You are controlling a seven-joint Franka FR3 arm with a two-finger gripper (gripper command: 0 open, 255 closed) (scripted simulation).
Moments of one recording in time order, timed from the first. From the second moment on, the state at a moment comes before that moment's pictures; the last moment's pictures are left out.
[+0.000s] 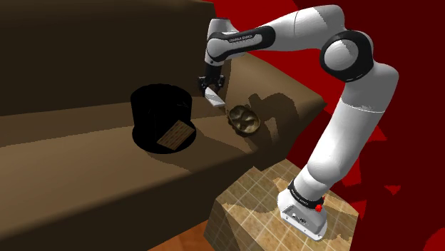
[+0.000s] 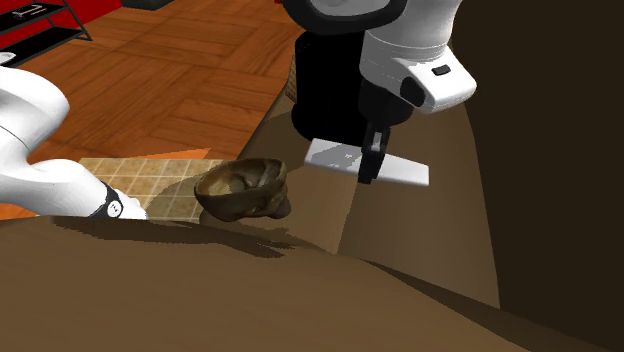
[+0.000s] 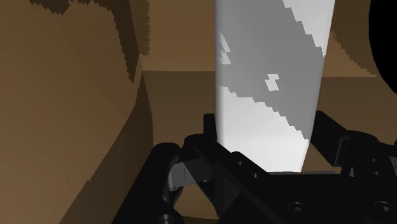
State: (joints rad) arm -0.09 0.19 0.12 -1.85 -0.05 2.01 0.32
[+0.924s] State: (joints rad) arm -0.09 0.15 0.13 -1.71 -0.04 1.84 0.32
